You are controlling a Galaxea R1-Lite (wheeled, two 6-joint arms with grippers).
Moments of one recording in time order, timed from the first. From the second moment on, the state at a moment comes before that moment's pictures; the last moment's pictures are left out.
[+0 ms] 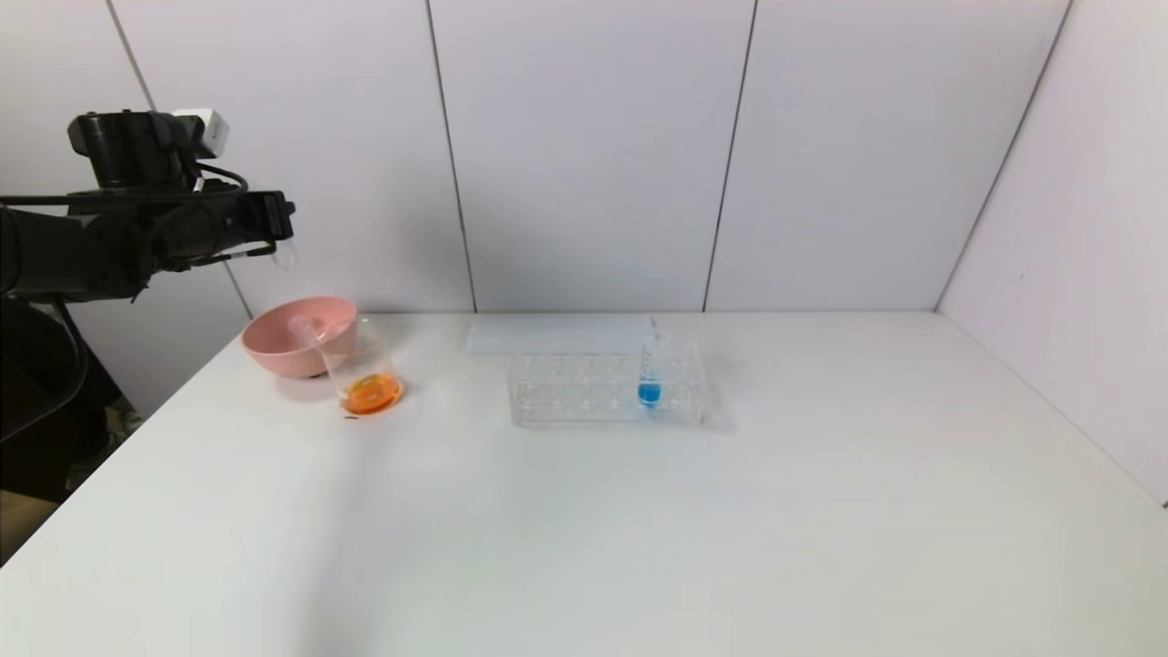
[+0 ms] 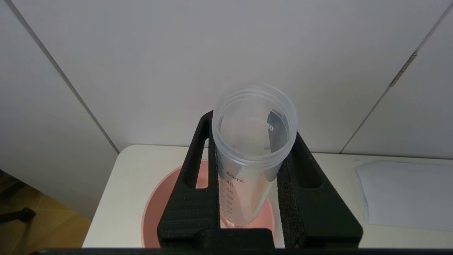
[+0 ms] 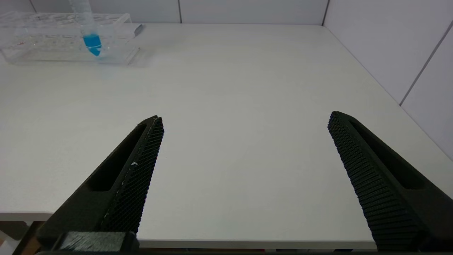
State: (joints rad) left arm 0.14 2.04 -1.57 -0.37 -0.10 -0.02; right arm 0.00 0.00 0.00 0.00 0.00 0.00
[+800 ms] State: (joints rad) left arm 0.18 2.23 -1.64 -0.37 -0.12 -0.01; right arm 0.00 0.00 0.00 0.00 0.00 0.00
